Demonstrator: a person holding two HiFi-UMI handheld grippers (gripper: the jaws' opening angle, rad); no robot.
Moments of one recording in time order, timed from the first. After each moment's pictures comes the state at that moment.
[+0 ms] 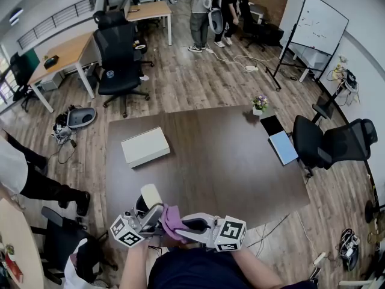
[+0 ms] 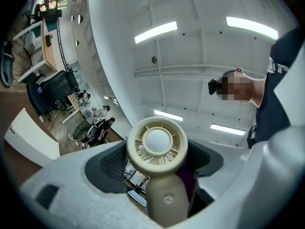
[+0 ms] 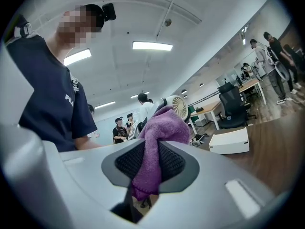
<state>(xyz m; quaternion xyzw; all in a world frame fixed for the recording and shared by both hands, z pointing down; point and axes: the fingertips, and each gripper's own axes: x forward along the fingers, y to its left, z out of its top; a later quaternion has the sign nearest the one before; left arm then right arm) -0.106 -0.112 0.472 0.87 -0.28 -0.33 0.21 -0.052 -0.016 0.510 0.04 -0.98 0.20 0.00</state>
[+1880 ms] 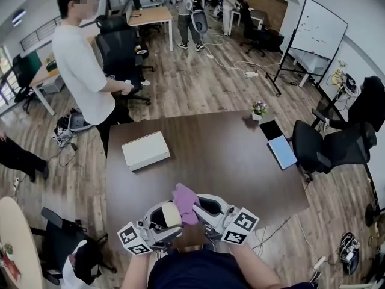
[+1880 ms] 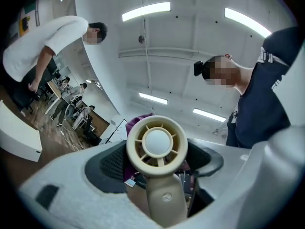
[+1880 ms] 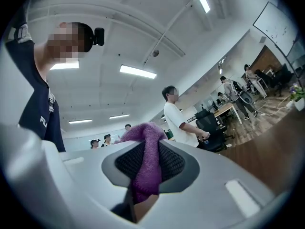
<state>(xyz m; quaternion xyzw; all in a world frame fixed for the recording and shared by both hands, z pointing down) -0.036 -0.055 0.475 0.93 -0.18 -0.24 0.19 0.005 -0.093 0.456 0.21 -0.95 0.19 -0.13</state>
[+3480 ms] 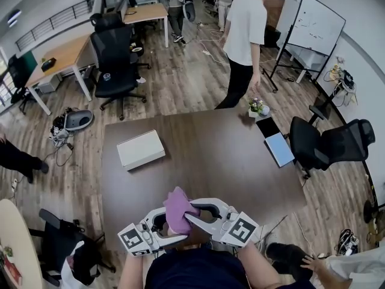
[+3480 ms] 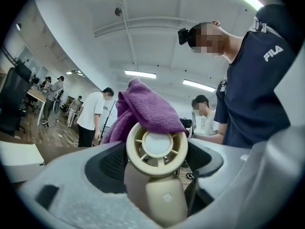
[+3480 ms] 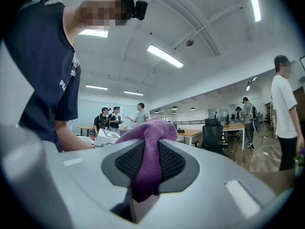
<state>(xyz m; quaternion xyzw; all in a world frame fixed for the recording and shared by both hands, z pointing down) 0.004 -0.039 0.509 0.98 -0.13 -0.07 0.12 0.000 -0.076 0.448 0.17 -0.99 0.01 -0.02</state>
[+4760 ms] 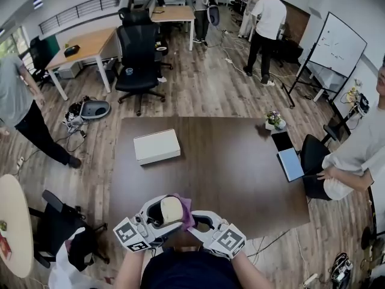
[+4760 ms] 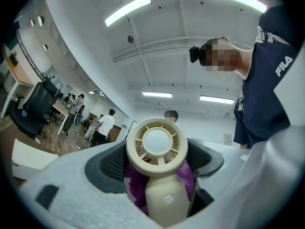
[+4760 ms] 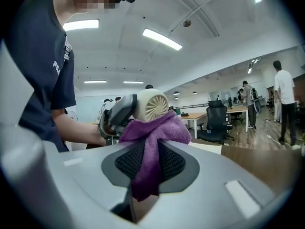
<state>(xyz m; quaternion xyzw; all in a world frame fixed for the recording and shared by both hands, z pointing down) -0.055 -0.065 0.464 0.94 -0.26 -0.18 0.13 -0.040 -0.042 0.521 0.14 -0.98 0.07 0.08</state>
